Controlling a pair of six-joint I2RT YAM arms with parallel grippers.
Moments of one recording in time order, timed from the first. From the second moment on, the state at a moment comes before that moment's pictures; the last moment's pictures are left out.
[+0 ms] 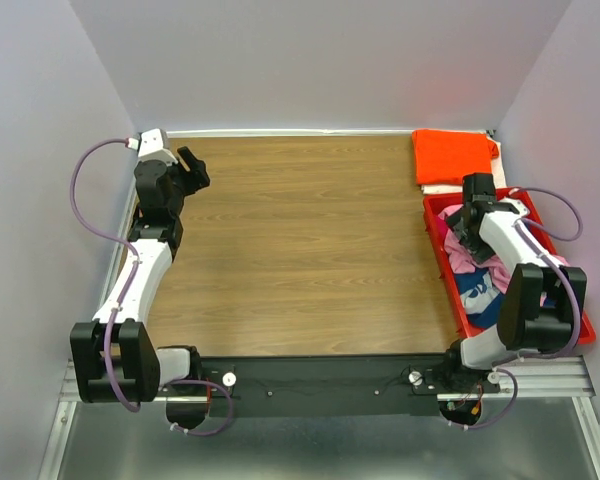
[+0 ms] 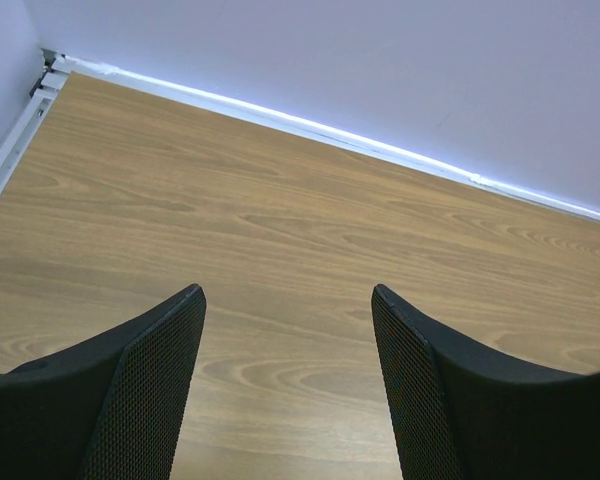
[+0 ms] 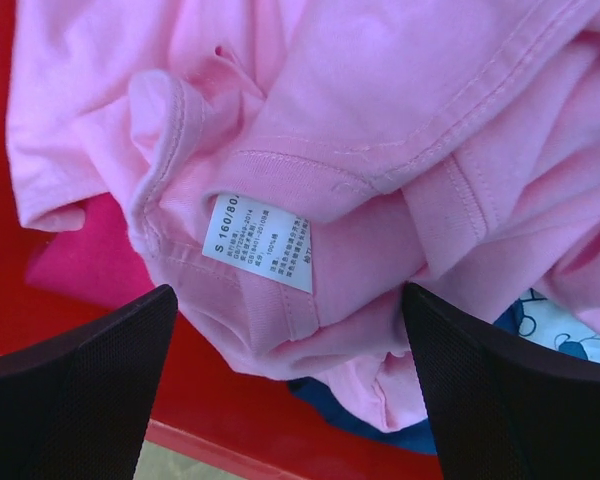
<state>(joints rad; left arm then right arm) 0.01 1.25 0.91 0.18 -0.02 -0.33 -0.08 1.49 1.01 -0.65 0.46 0.92</state>
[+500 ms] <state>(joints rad) 0.01 1.16 0.86 0.16 -0.02 -0.33 -0.08 1.50 1.02 -0.66 0.42 0.80</state>
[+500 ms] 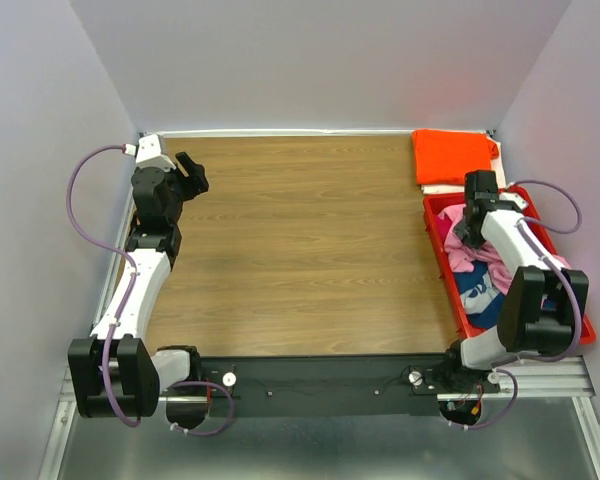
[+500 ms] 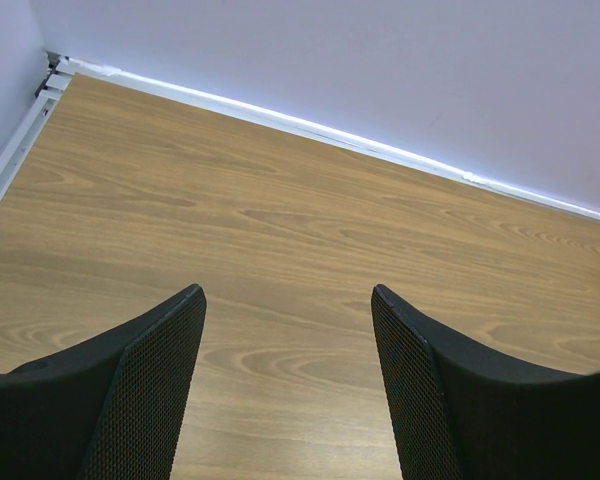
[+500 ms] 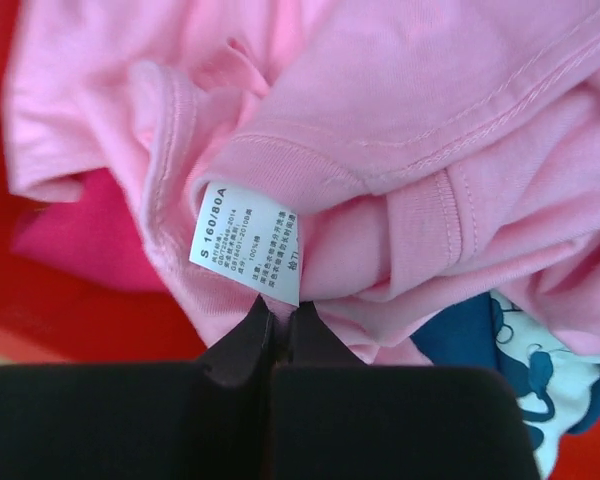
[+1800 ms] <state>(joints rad) 0.01 1.20 0.93 0.21 -0.04 -0.31 0.44 1.83 2.28 -0.24 -0.17 0.37</state>
